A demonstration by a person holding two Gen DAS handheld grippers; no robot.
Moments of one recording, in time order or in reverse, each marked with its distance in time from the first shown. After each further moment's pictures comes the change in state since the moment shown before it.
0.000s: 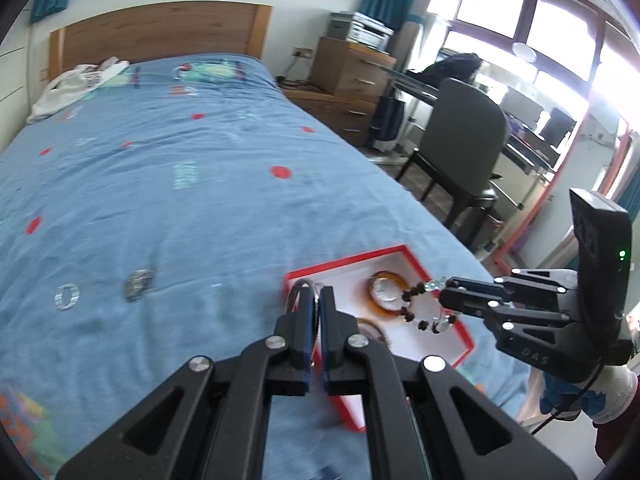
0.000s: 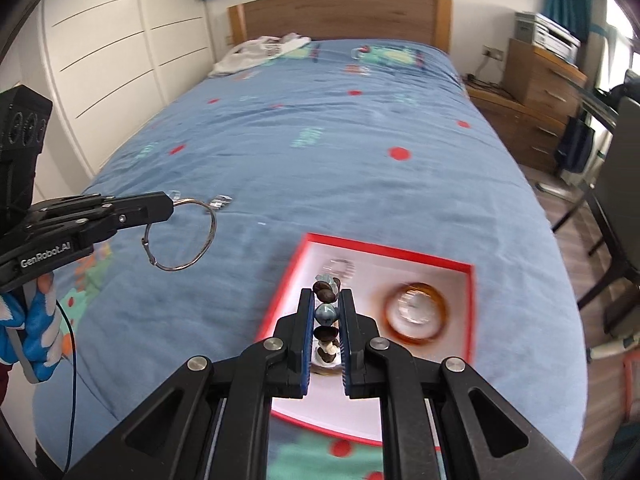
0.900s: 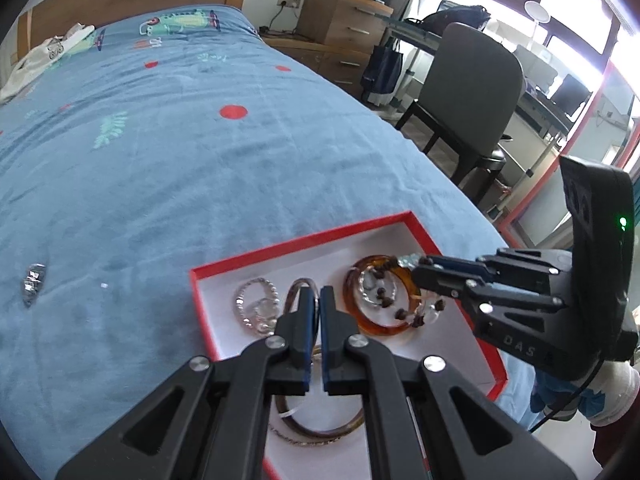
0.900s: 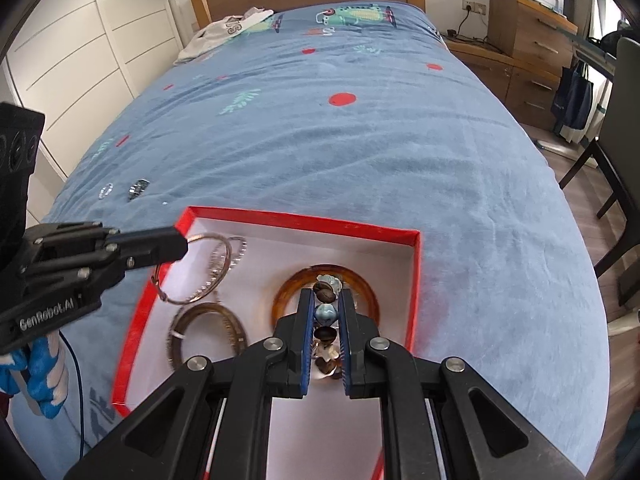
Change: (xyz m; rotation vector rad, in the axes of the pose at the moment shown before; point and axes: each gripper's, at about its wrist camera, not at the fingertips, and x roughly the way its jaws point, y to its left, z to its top) left arm 0.152 -0.036 -0.007 -0.001 0.159 -0.021; right arm 0.093 -0.100 -0.014 0.081 0.092 0.020
